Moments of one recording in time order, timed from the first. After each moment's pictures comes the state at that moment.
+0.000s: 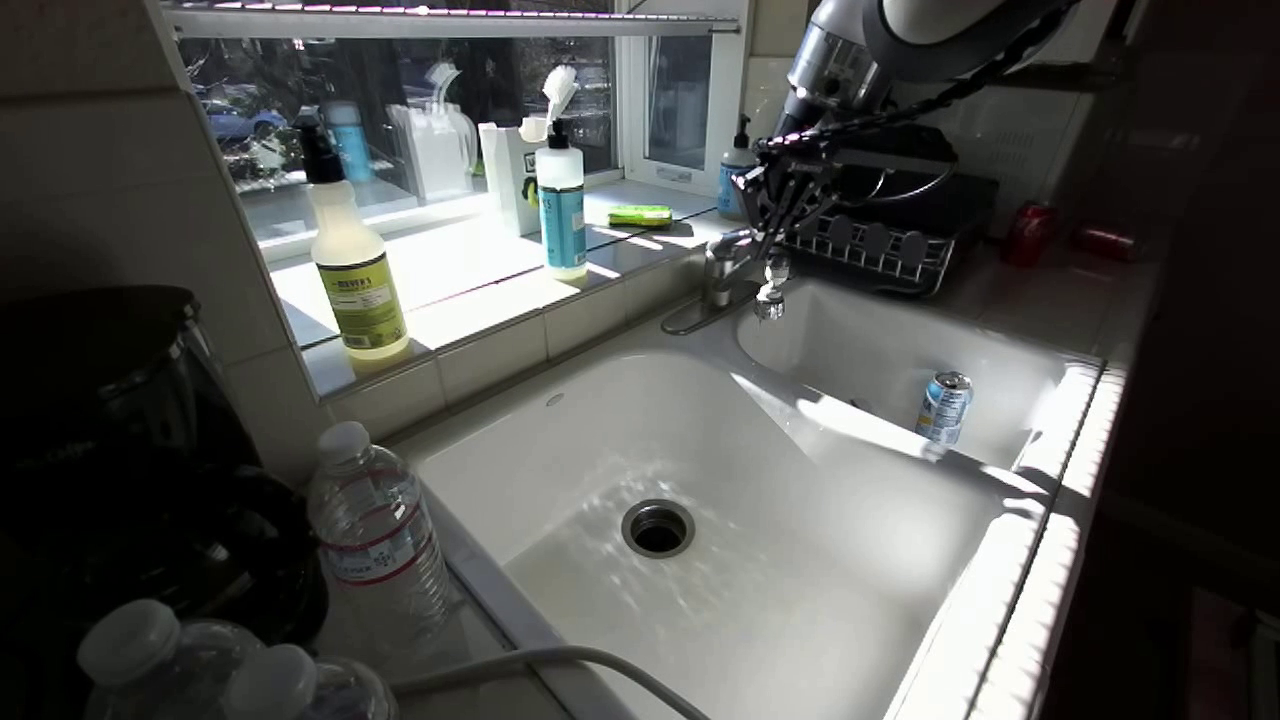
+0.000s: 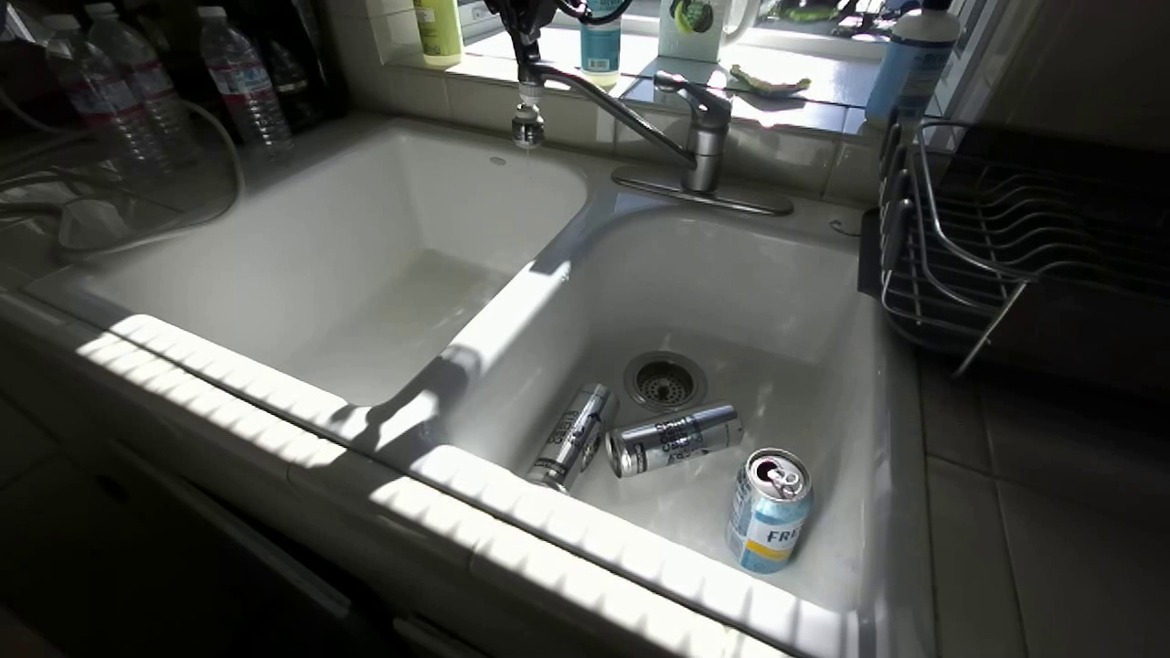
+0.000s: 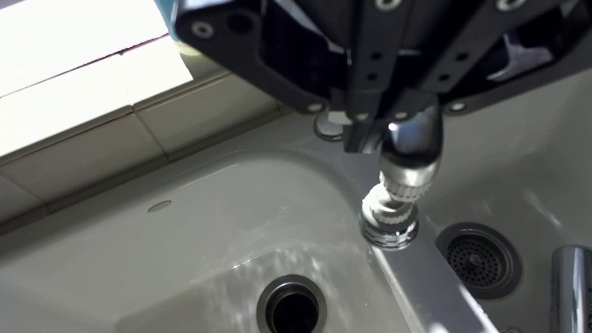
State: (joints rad) arm -0.04 0.00 0.02 -1.94 0.02 2.28 0.38
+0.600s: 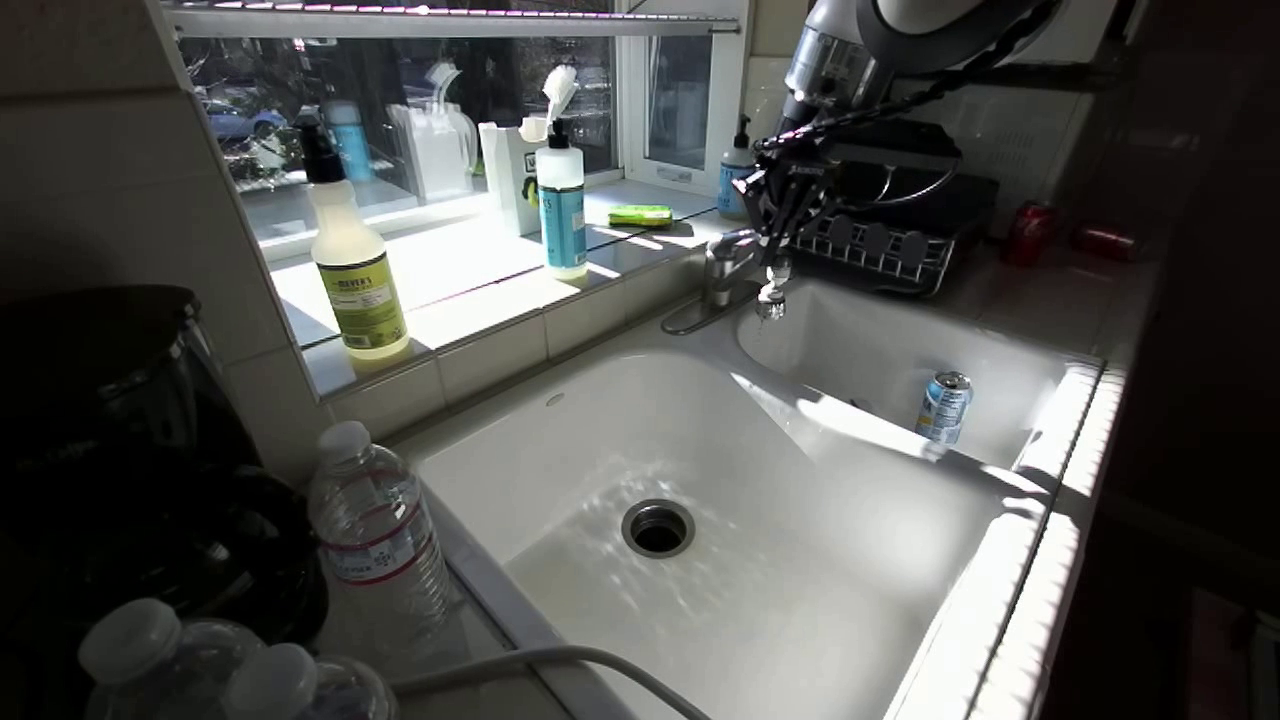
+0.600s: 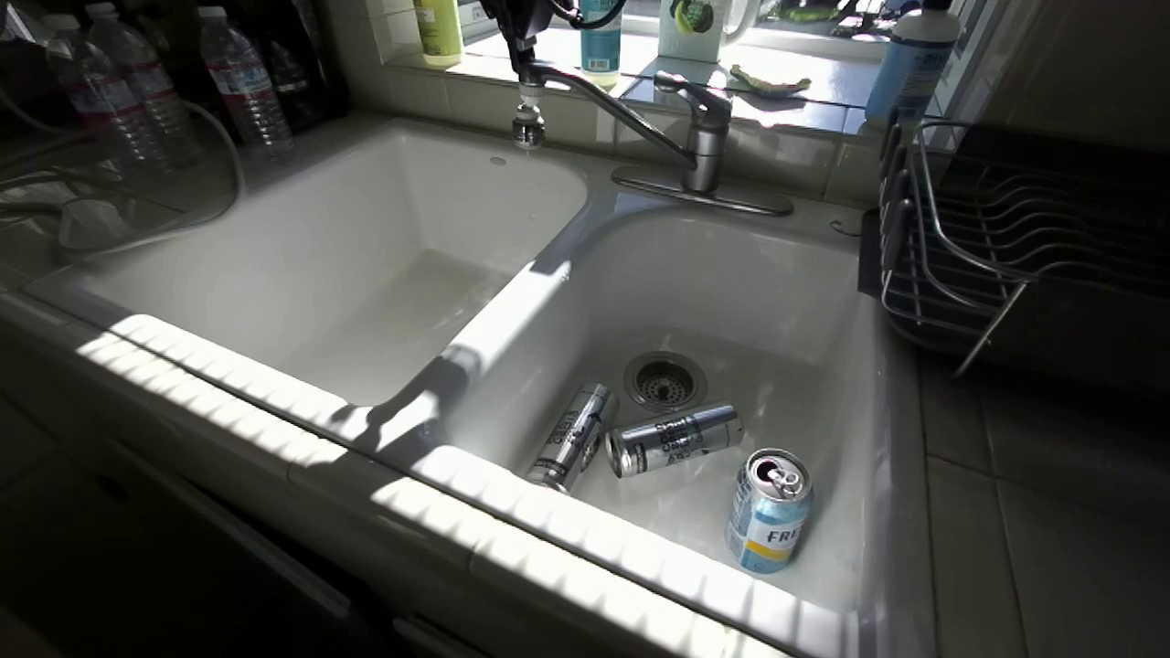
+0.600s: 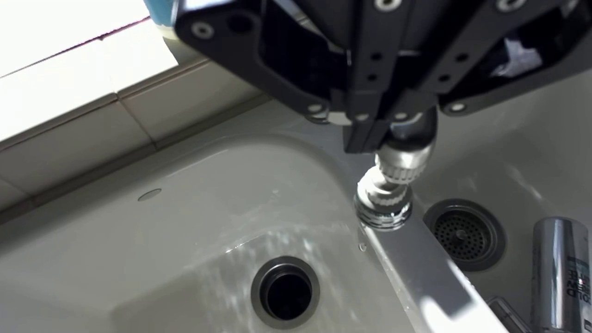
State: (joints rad) arm -0.04 0.02 0.02 -1.91 0.02 2.21 0.43
